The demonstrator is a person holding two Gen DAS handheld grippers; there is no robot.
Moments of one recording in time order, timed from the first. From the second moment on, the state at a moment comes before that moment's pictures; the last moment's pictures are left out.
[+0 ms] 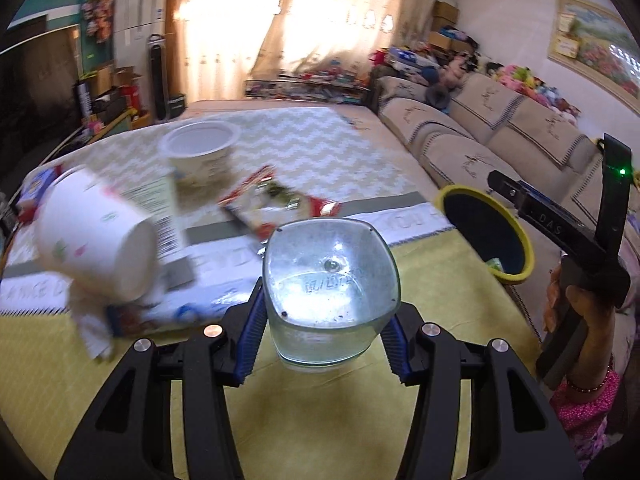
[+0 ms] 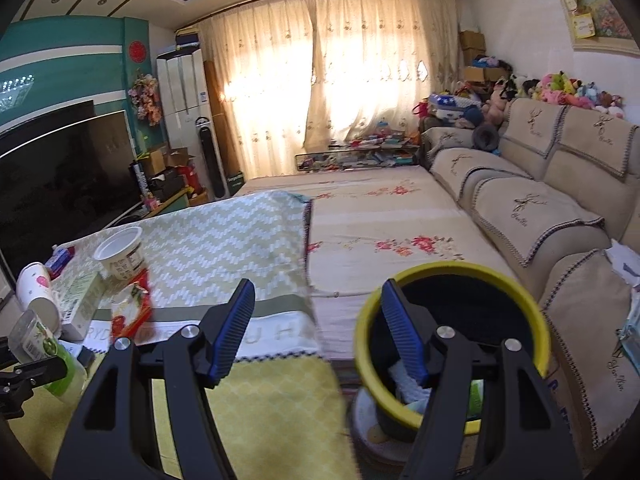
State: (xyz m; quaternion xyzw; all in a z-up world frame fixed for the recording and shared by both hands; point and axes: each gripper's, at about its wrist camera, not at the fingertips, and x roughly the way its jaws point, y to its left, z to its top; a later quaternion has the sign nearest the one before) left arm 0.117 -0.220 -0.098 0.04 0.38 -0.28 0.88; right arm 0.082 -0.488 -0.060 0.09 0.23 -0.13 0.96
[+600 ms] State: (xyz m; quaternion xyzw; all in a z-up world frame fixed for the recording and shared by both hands) left arm 0.140 -0.486 -0.103 0.13 0.37 -0.47 0.79; right arm -0.011 -0.601 -0.053 0.13 0.19 -0.28 0.93
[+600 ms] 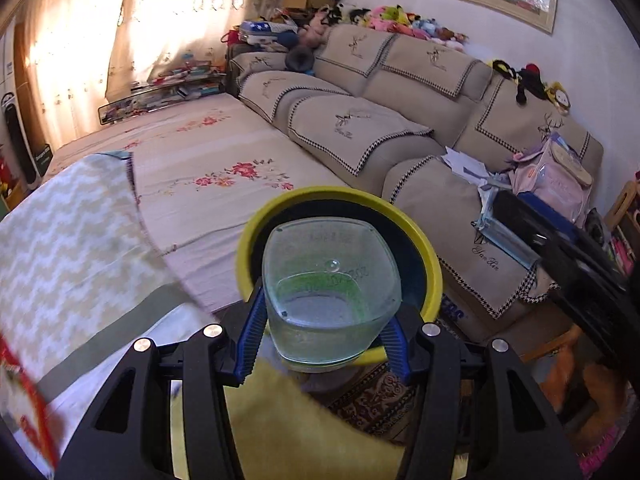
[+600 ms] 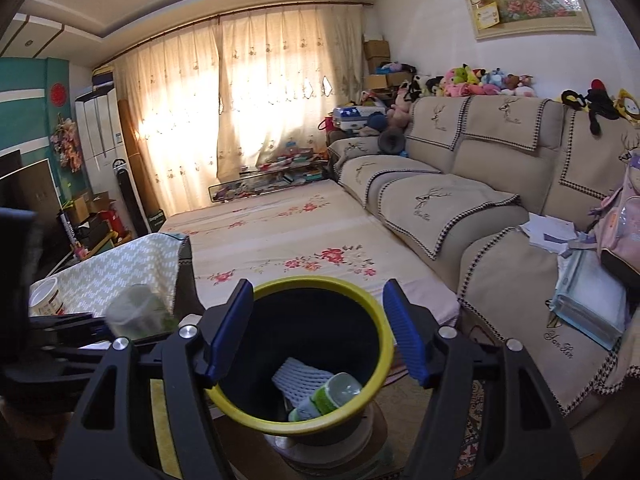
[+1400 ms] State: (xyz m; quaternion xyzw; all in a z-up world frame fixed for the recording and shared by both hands) left arm 0.098 -0.265 -0.044 0.04 0.27 -0.33 0.91; right arm 0.049 -0.539 -0.071 0.12 0.25 -0.17 0.95
